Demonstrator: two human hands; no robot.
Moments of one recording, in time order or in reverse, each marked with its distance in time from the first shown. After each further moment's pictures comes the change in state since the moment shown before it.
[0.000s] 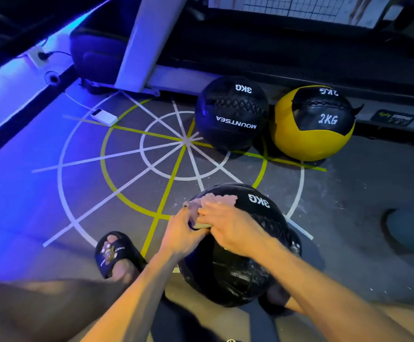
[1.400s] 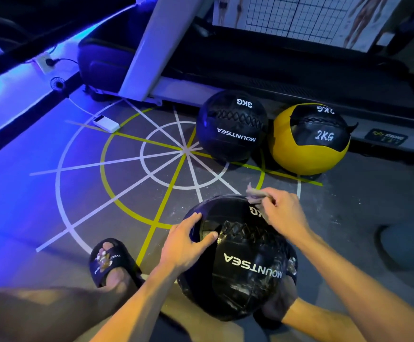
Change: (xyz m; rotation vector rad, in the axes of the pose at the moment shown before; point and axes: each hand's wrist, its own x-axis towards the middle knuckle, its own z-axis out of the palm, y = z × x) left_hand -0.003 -0.012 0.008 -0.004 -0.002 -0.071; right_hand -0.042 0.064 -0.061 0.308 0.506 0.553
